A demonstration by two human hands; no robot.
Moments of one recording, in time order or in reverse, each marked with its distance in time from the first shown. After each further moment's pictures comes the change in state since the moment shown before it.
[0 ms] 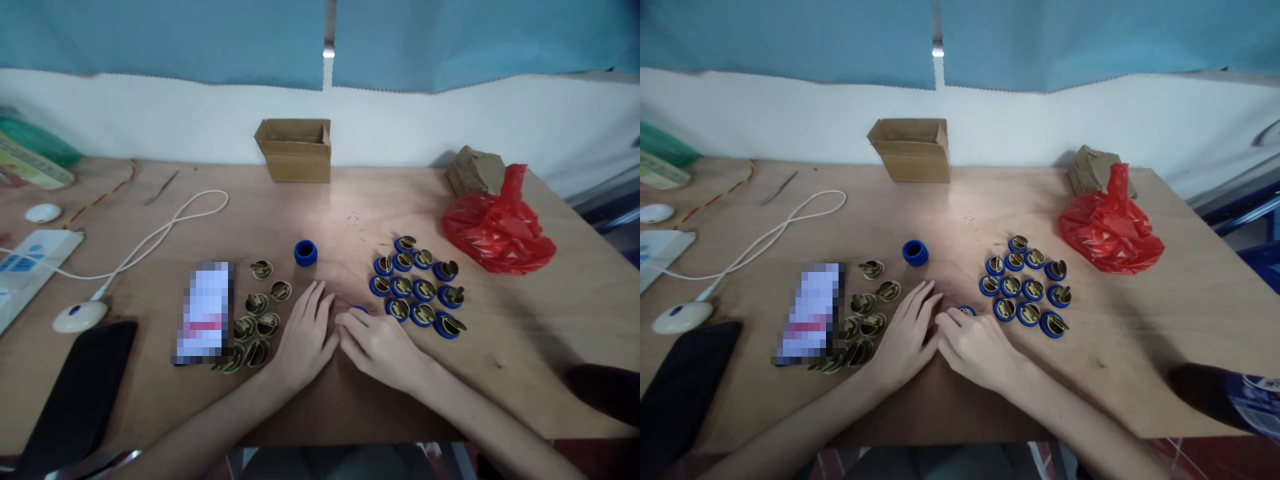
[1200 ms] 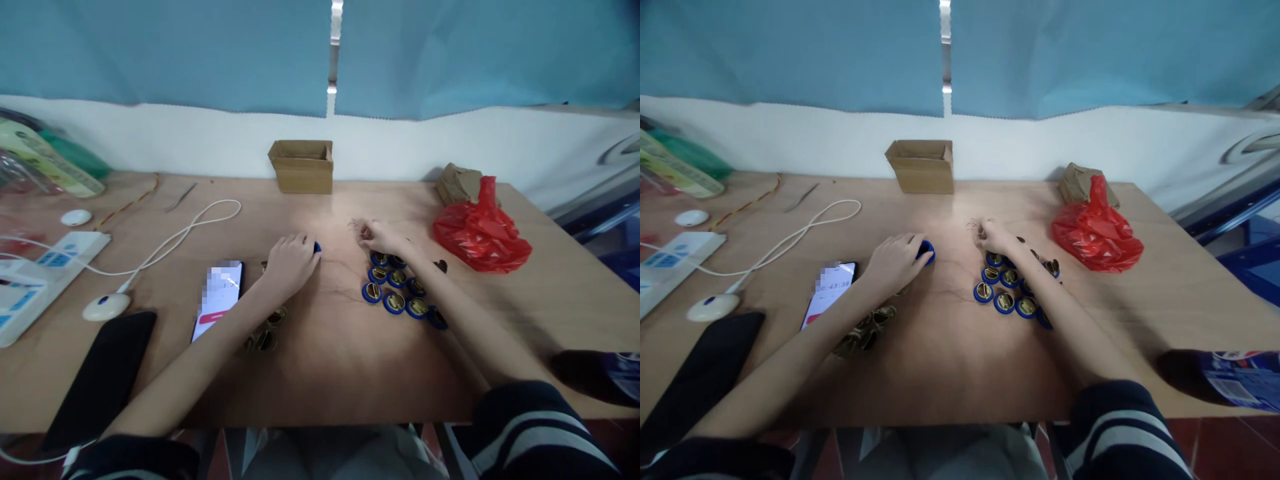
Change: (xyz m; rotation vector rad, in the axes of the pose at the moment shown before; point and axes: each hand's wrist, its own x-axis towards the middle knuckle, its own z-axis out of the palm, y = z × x) left_hand 0.100 -0.027 -0.076 0.429 -0.047 -0.068; right_hand 0.122 0.142 -0.044 -0.056 -0.105 0.328
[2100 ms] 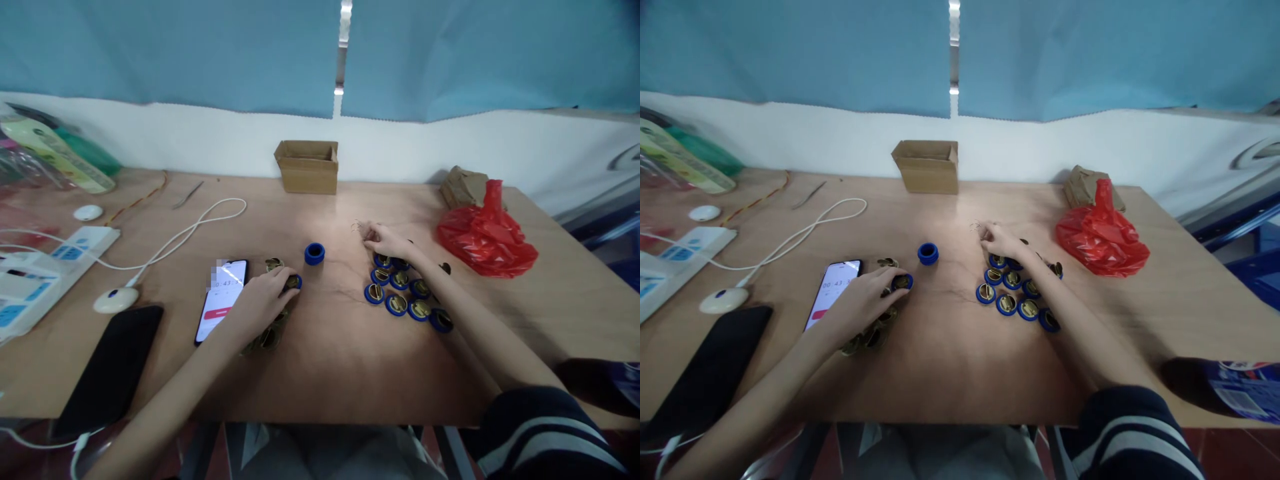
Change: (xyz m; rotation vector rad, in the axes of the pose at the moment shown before) left_hand -0.072 -0.036 0.006 -0.287 -0.114 -0.031; right_hand -0.003 0.012 0.007 0.177 0.046 -0.052
